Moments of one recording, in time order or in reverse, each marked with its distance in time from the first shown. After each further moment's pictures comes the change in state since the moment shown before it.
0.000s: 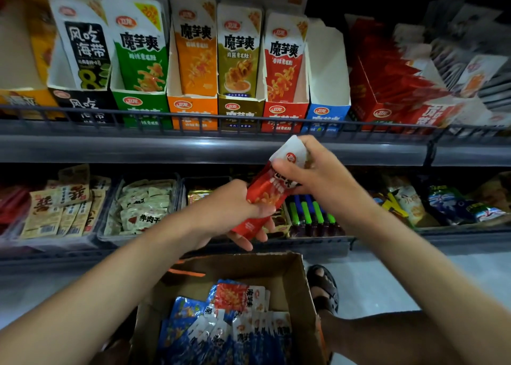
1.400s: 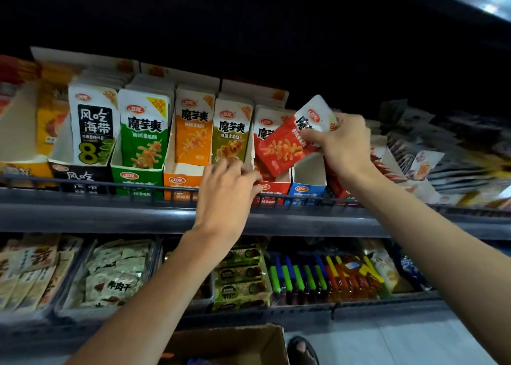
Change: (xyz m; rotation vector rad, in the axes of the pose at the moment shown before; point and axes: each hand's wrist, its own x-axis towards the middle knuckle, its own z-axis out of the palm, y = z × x) left_hand 0.058 0.074 -0.028 1.103 0.989 0.537; right_hand 0.106 -0.086 -0.082 -0.299 0.572 -0.291
